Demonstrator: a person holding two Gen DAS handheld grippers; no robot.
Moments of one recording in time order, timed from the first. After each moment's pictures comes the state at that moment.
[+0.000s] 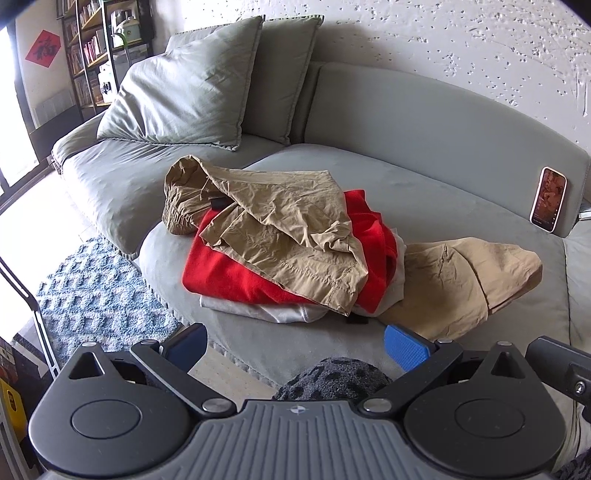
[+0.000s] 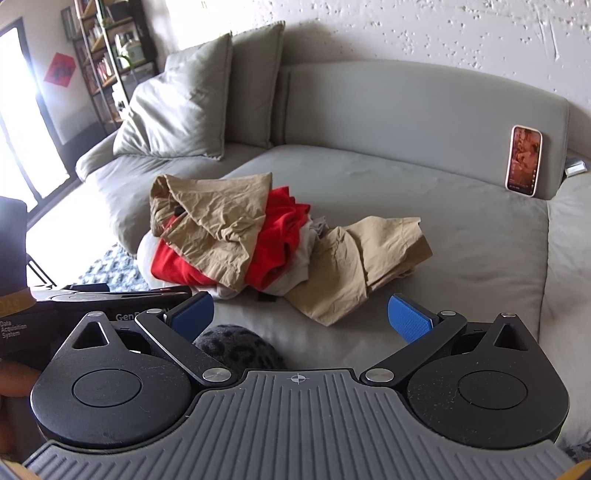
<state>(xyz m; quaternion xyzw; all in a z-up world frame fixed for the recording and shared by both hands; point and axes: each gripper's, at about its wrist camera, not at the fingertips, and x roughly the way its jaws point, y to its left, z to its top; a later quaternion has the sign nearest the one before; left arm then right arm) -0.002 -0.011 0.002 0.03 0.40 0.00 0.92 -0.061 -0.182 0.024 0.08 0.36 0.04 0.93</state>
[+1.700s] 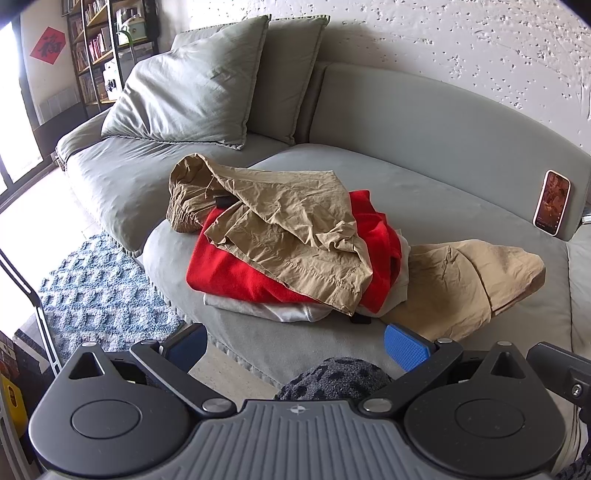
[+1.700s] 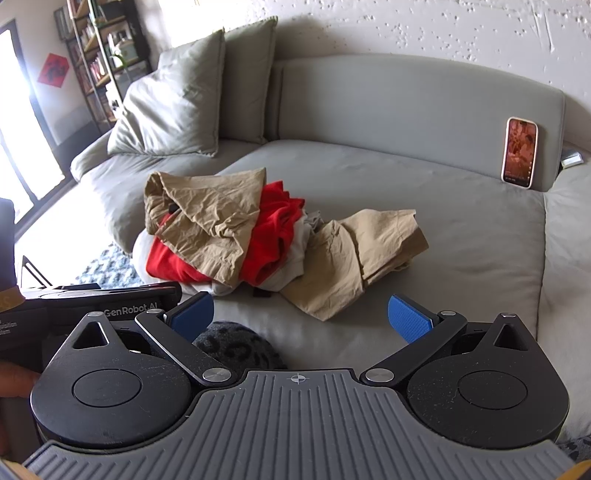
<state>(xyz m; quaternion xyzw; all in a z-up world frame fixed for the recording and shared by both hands) -0.003 -0.009 0.002 0.02 0.40 0.00 0.92 -0.061 -0.184 0.020 0.09 0.37 0.03 0.92</state>
